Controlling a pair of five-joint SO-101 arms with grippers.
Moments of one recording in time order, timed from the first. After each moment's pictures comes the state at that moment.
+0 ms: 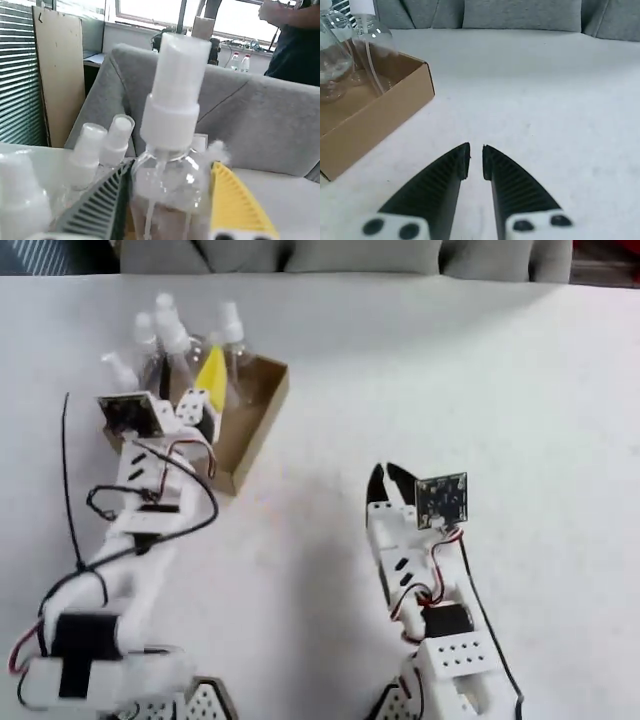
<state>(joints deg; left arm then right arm) -3.9 -7.9 61.9 -45.9 12.3 -13.3 -69.5 96.4 0.1 0.7</state>
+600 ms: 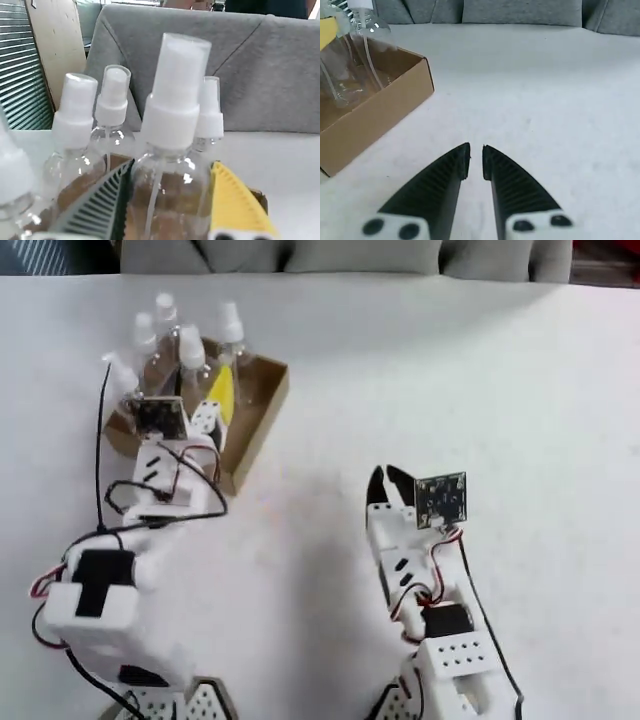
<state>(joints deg) -4.0 10.8 57.1 -55.8 5.8 -13.3 -69.5 96.4 1.1 0.7</state>
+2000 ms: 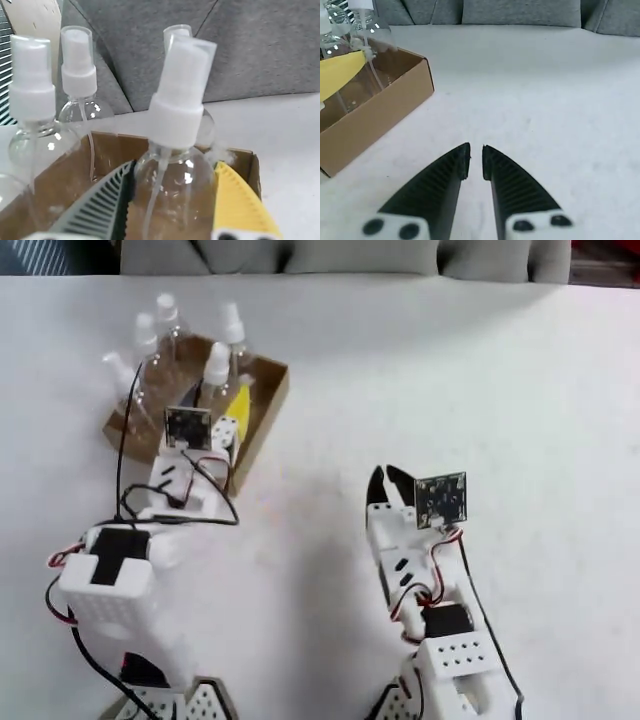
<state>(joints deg) -1.5 19.4 56.0 -58.9 -0.2 -13.3 -69.5 96.4 1.1 0.7</state>
